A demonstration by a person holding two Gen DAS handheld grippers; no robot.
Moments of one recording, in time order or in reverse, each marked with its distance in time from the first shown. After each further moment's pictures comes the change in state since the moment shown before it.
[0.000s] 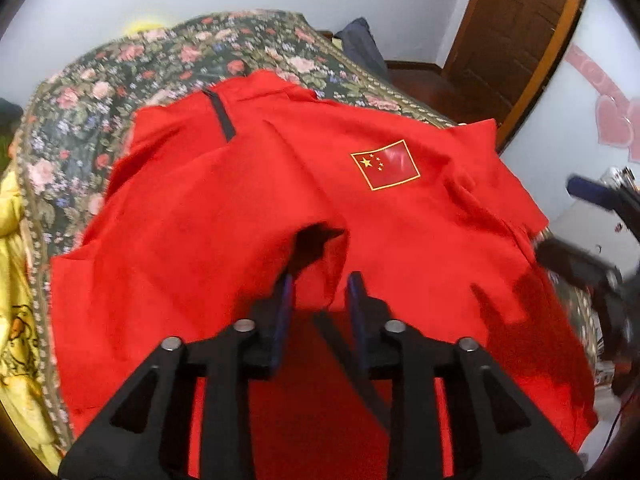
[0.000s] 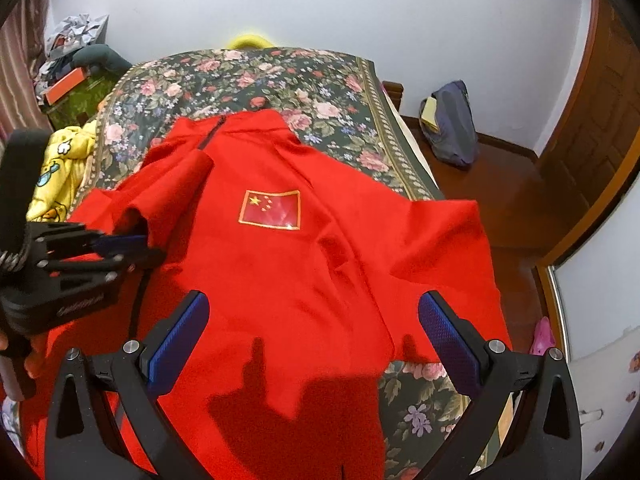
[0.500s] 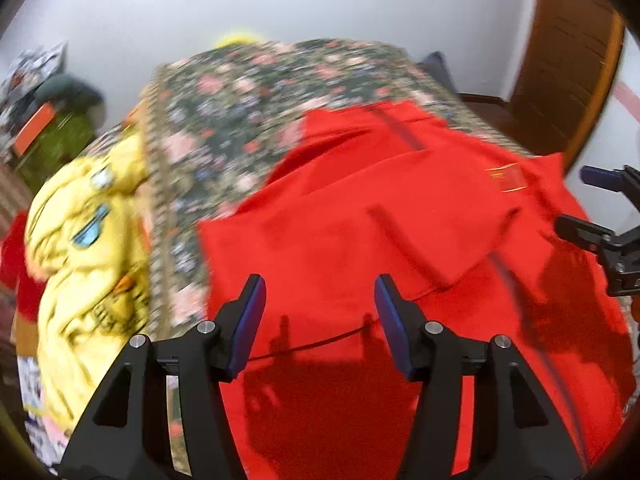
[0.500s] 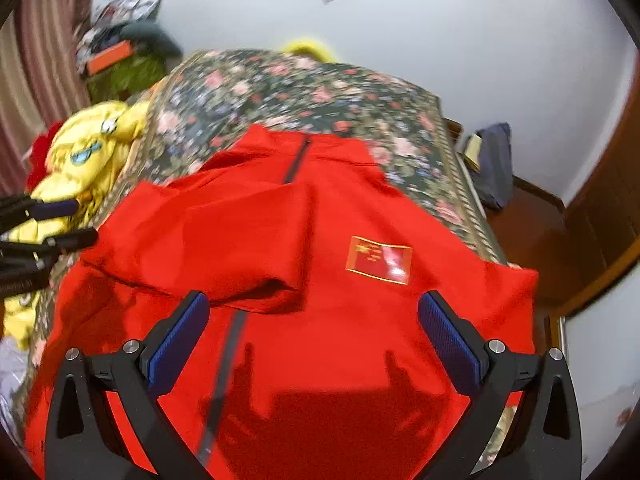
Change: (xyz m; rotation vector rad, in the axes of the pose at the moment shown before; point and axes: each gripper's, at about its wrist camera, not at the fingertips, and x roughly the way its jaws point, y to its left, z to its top) left arm -0.089 0.130 -0.048 -0.129 -0.075 0.241; right arm 0.007 0.097 0.026 -0.181 -0.019 0.060
